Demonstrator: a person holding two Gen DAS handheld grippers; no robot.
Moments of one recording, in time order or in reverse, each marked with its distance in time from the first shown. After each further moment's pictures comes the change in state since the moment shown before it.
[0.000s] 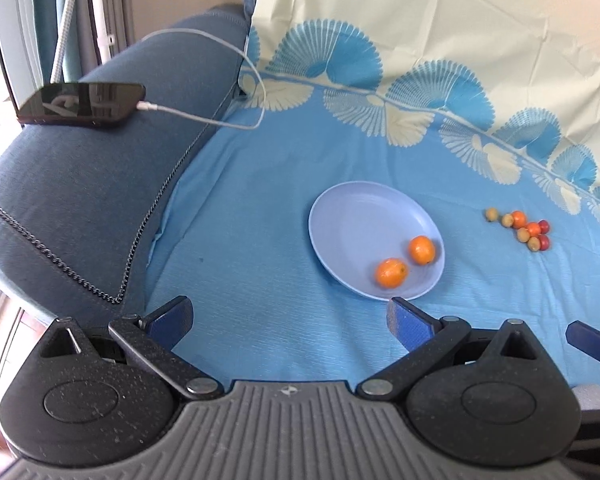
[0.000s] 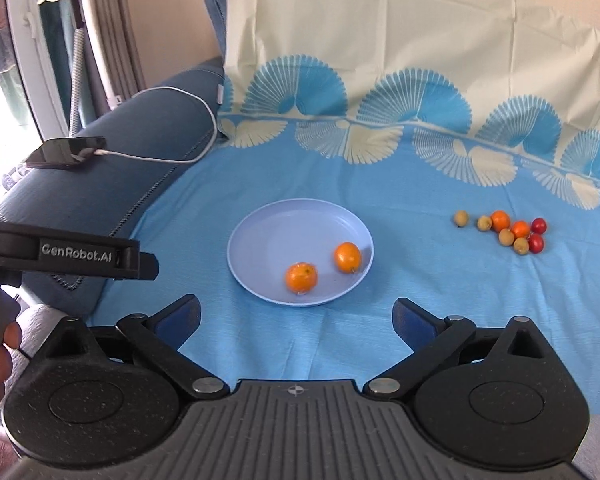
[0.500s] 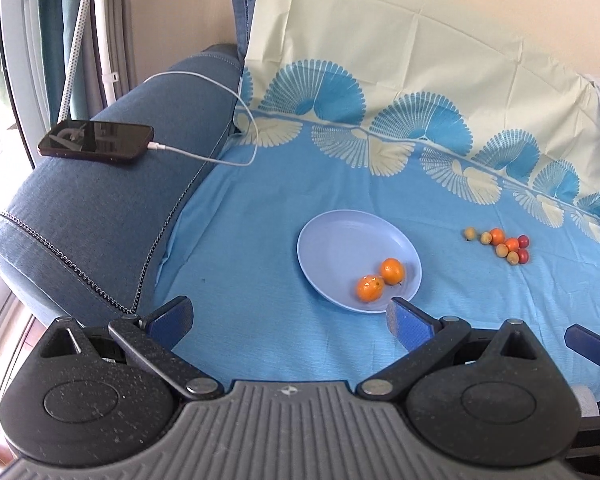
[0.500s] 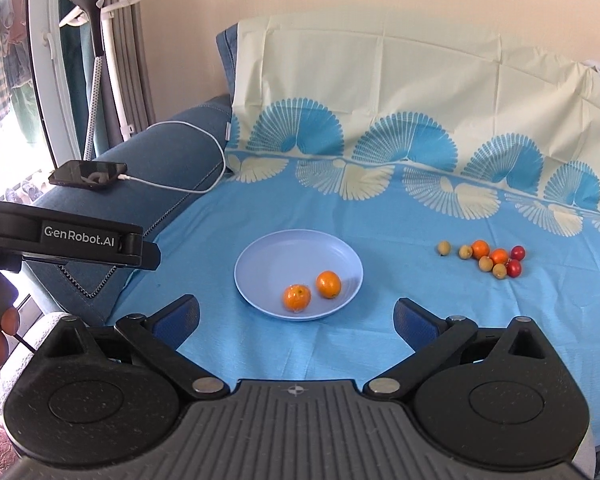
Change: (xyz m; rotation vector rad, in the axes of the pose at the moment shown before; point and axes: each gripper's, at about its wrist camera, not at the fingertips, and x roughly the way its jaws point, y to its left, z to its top) left arm -0.049 -0.012 -0.009 0.020 -0.098 -0.008; right arm -0.051 0.000 -0.017 -0.015 -0.113 -0.014
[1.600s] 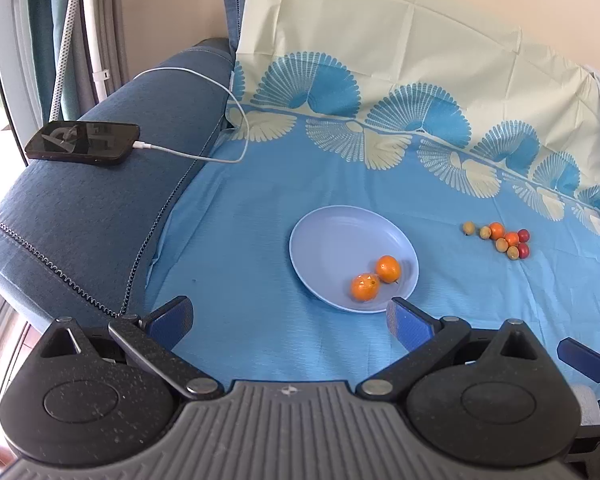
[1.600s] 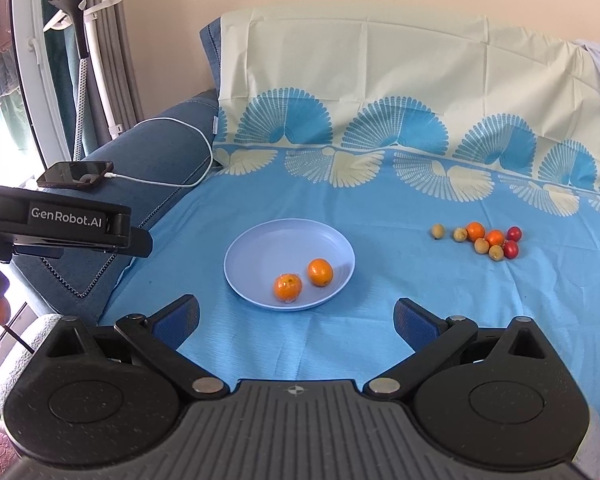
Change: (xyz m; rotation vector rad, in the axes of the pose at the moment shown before) left arm 0.015 -0.007 0.006 0.019 0.025 -0.003; right arm 0.014 -0.014 -0.006 0.054 0.035 -0.012
